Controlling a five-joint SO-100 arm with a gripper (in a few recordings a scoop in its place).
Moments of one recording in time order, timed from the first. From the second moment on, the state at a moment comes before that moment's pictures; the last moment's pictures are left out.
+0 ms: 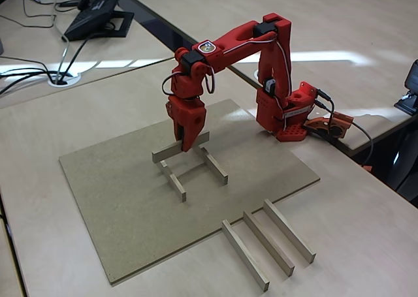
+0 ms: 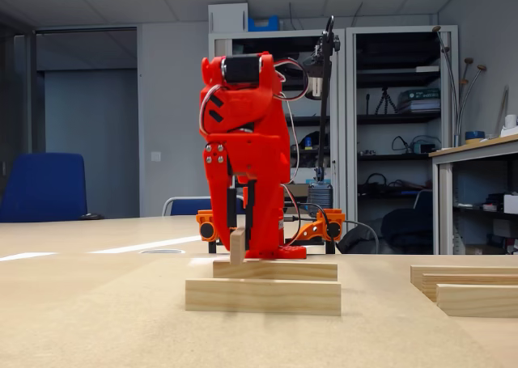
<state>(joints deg) 0.4 86.2 94.1 75.1 82.2</state>
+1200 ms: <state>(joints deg) 1.5 84.6 97.2 71.5 76.3</state>
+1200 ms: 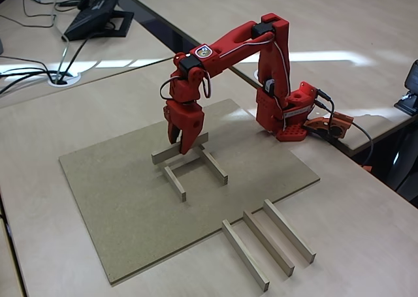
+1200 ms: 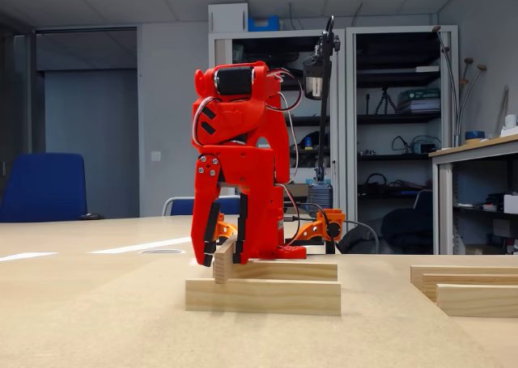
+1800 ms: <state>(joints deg) -2.6 93.4 98.3 67.7 71.9</state>
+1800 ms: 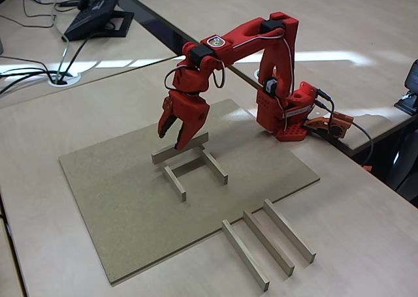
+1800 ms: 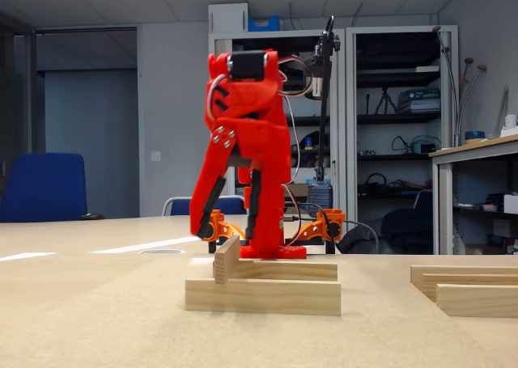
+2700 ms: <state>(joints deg) -41.1 82.2 69.3 82.4 49.5</state>
